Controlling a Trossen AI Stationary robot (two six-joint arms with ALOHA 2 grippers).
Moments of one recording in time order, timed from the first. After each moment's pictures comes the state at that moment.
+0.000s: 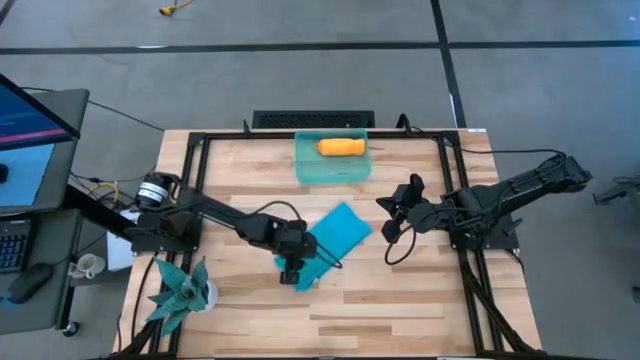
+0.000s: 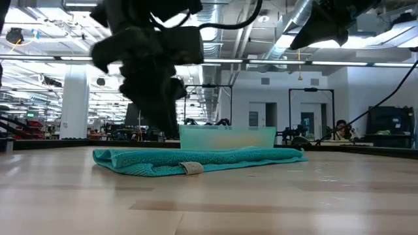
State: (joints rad) left arm -0.21 1.79 1.10 -0.40 -0.01 -0.13; right arm 0.32 1.05 0.81 -0.49 0.68 0.51
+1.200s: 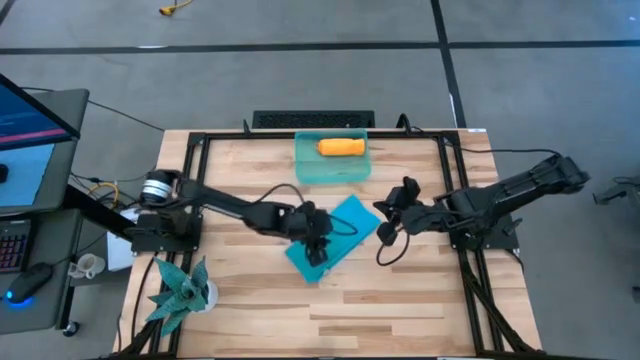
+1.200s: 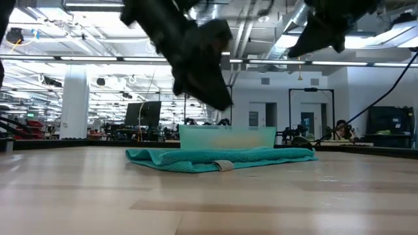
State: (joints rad) left arm -0.12 1.82 1.17 -0.19 -0.13 -0.36; right arm 0.30 1.10 0.81 -0.49 0.65 0.56
